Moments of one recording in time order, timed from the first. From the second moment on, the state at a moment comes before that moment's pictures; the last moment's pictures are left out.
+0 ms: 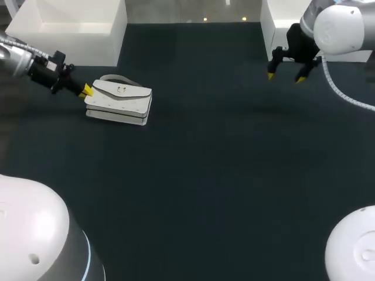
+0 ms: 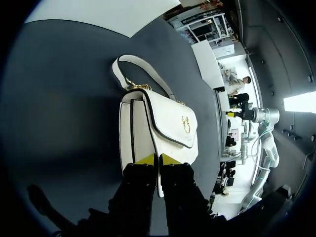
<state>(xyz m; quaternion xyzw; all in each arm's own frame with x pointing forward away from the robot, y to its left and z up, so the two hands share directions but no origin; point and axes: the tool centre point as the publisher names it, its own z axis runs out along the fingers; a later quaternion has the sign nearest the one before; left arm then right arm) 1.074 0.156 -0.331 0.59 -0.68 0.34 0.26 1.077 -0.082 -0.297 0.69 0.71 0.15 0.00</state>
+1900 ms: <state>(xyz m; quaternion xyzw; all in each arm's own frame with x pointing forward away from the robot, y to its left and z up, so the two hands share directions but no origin) 1.150 0.349 -0.351 0.67 -0.64 0.37 0.11 1.068 -0.099 -0.289 0.70 0.71 0.07 0.02</state>
